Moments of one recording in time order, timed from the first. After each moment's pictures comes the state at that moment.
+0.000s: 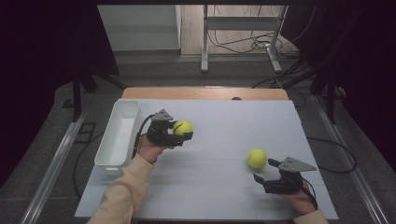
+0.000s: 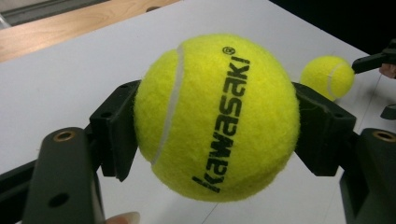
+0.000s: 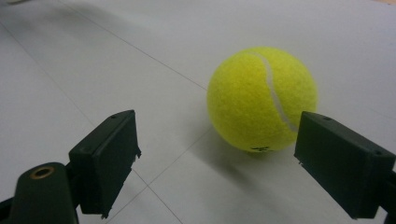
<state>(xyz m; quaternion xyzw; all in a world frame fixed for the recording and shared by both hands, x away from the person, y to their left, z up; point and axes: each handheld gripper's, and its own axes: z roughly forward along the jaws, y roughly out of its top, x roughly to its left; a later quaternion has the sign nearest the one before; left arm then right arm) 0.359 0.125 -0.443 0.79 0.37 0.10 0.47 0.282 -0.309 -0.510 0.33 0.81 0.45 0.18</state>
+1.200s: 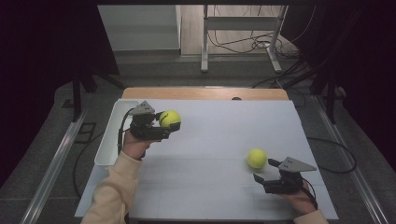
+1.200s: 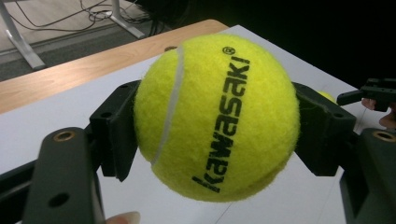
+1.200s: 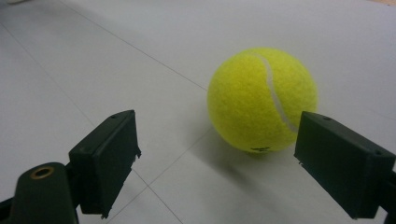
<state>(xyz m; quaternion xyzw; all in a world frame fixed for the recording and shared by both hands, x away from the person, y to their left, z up) 0.346 0.164 -0.410 0.76 0.38 0.13 0.52 0.282 -0.309 -0.510 0.33 0.81 0.45 0.18</state>
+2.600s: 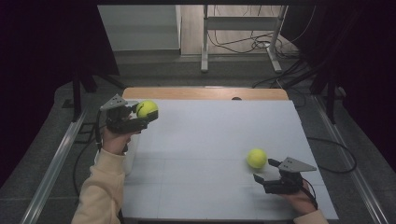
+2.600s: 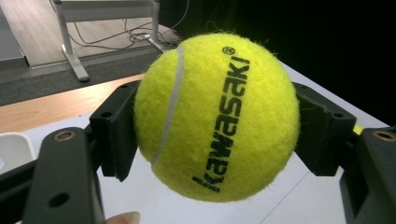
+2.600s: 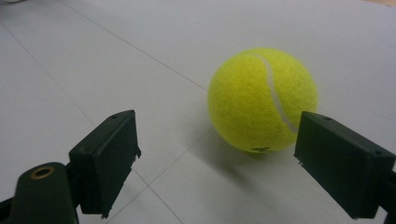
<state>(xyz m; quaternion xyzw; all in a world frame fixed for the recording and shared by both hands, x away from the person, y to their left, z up) 0.344 0.221 -0.399 0.71 0.43 0.17 0.54 0.282 -0.309 -0.510 0.33 0.81 0.45 0.18</state>
